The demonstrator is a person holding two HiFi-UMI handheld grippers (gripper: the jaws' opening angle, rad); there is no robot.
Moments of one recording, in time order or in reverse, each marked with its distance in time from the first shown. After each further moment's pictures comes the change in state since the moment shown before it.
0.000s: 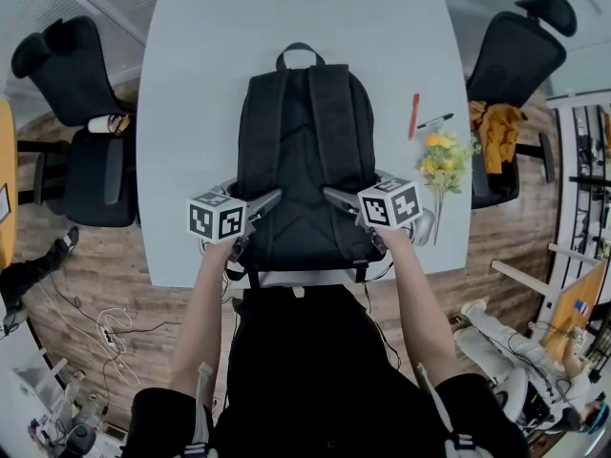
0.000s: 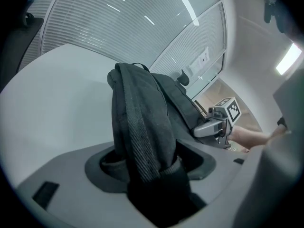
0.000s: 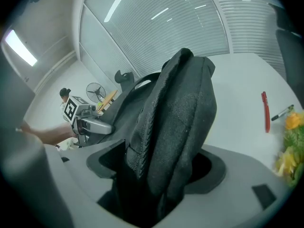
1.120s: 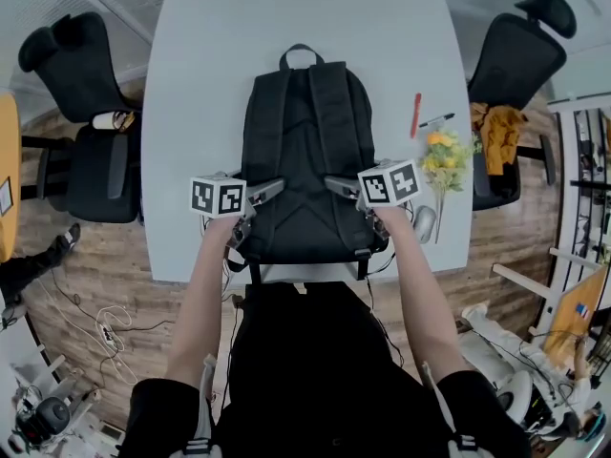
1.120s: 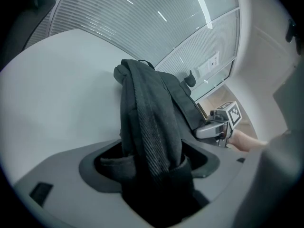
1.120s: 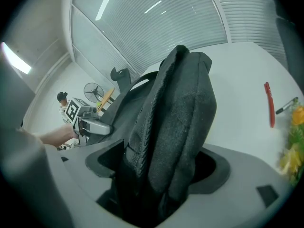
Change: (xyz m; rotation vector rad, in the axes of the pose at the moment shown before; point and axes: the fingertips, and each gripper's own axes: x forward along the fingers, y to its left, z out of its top) left arm 0.012 0.016 -0.009 -0.127 0.046 -0.024; right arm 0.009 -0.012 0.002 0.057 0.060 0.014
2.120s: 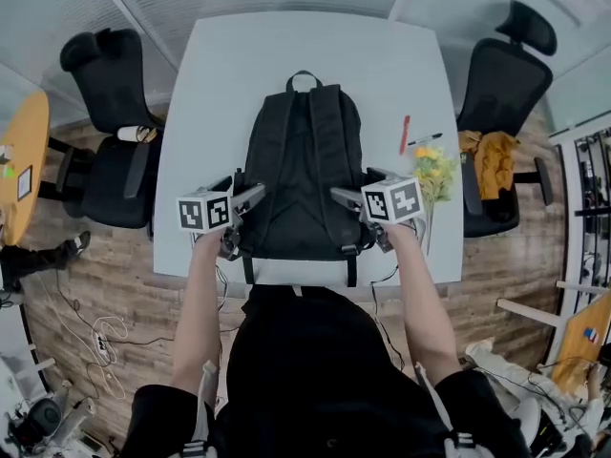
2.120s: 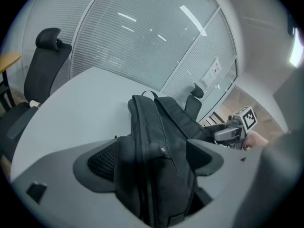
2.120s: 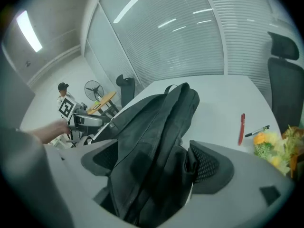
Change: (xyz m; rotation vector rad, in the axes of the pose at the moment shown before) left arm -0.082 -0.024 0.009 0.061 -0.233 0.250; right arm -0.079 0.024 0.006 -0.156 -0.148 -0.115
